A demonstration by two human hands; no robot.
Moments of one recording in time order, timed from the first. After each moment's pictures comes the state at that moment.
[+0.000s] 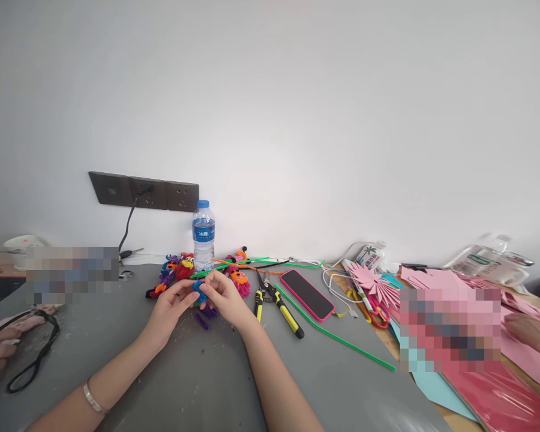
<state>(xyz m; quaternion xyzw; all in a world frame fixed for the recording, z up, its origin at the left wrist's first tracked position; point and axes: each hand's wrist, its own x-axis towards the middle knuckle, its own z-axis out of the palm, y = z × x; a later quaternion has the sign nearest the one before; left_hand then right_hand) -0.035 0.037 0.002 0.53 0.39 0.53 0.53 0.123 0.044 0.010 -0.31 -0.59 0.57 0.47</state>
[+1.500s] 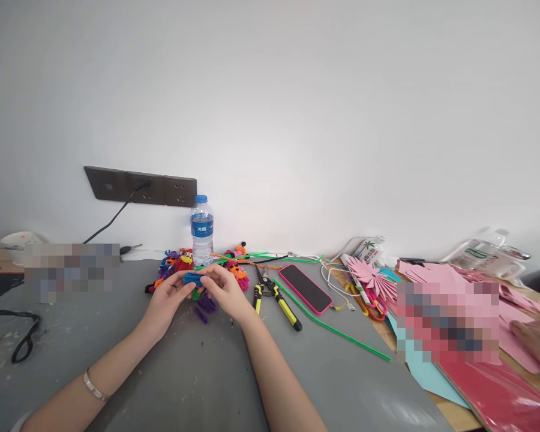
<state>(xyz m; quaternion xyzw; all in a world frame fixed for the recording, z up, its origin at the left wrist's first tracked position) -0.037 0.042 0.000 0.50 0.40 0.54 0.55 0.126 0.044 0.016 -0.32 -0.61 0.52 0.50</state>
